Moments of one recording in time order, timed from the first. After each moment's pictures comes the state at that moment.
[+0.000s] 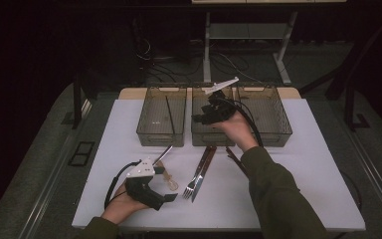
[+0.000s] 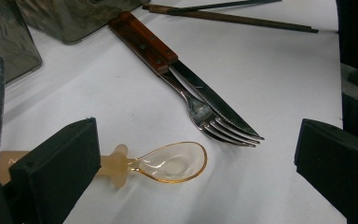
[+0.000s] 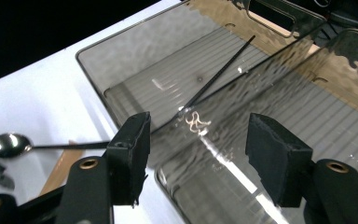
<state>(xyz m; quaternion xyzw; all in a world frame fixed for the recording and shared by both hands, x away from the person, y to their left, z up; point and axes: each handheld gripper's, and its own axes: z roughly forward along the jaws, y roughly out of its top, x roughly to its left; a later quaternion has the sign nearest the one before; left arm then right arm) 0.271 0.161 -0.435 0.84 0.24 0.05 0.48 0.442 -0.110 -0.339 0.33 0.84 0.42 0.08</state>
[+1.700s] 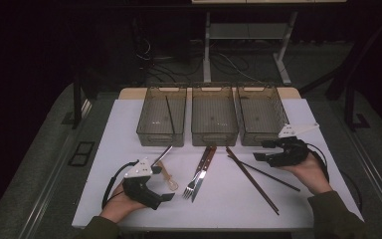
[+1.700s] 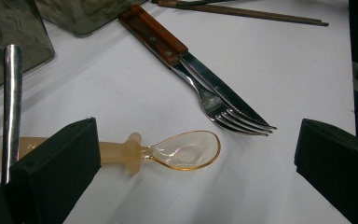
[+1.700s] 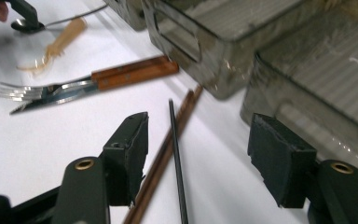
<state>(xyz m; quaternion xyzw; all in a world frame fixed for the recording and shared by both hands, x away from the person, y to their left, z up) 0.273 0.169 -0.438 0.85 0.24 0.06 0.47 0.335 -0.288 -0.392 0.33 0.84 0.43 0.09</state>
